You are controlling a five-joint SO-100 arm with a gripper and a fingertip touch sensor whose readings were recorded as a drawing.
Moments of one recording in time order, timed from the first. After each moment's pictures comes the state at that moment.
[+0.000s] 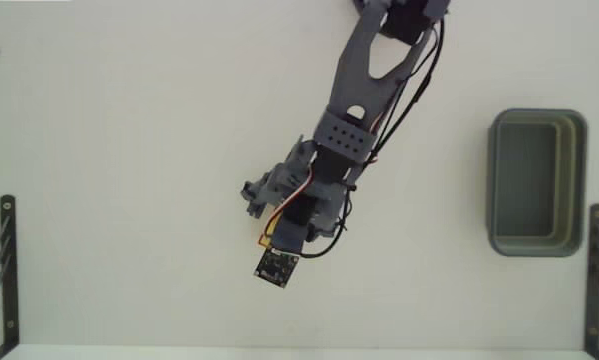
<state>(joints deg) 23.6 83.5 97.5 43.2 -0.3</state>
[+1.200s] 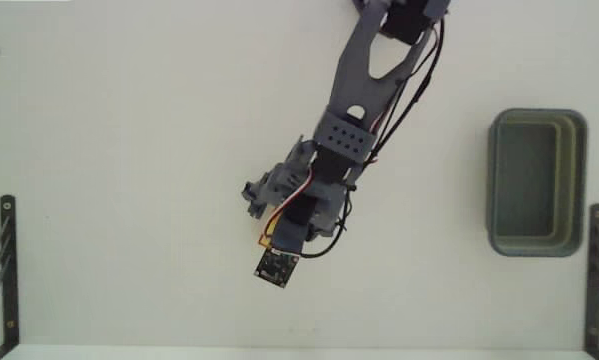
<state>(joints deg) 23.6 83.5 97.5 43.2 -0.3</state>
